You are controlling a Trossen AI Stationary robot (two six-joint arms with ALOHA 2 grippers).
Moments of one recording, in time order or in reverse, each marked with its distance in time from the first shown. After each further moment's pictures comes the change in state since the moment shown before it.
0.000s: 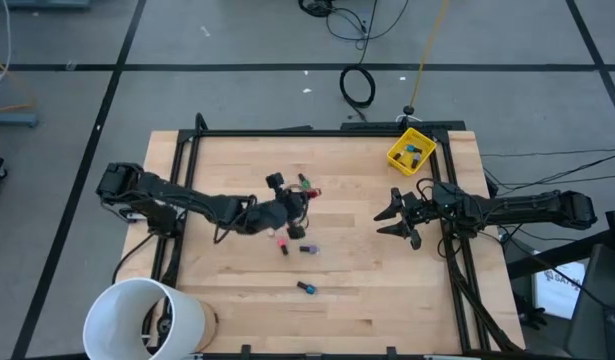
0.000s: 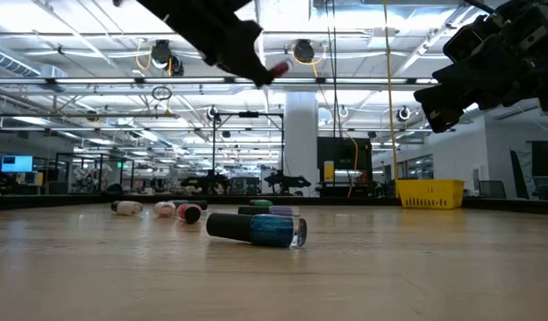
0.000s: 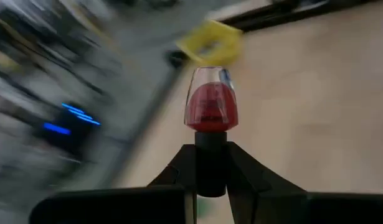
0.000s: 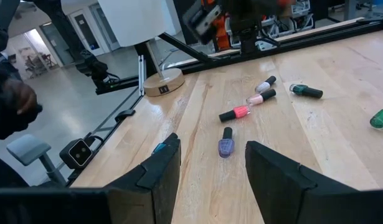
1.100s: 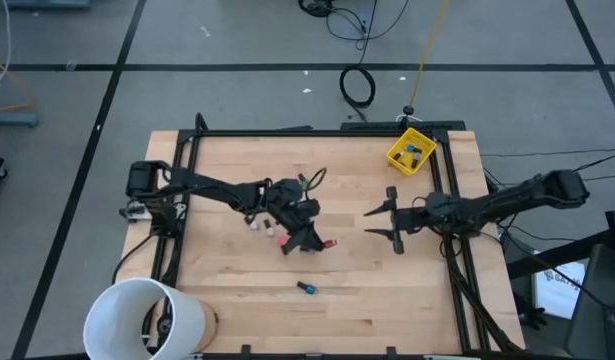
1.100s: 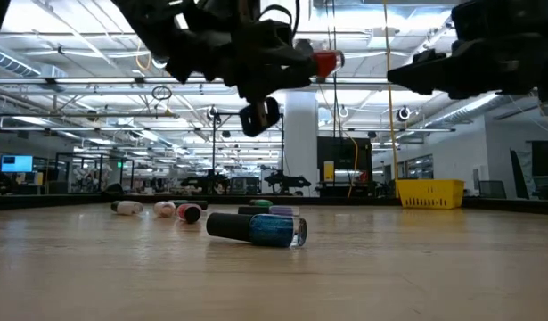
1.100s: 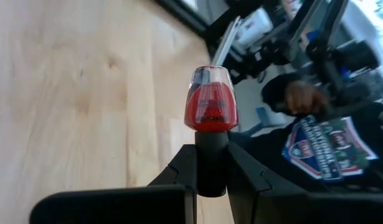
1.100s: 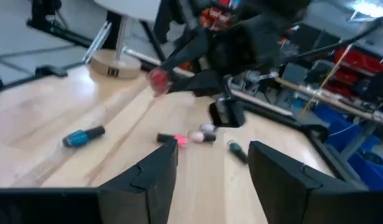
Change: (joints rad) left arm 0.198 0.203 -0.001 0.287 1.367 -0.670; right arm 0.220 0.292 0.053 0.303 0.371 -0.589
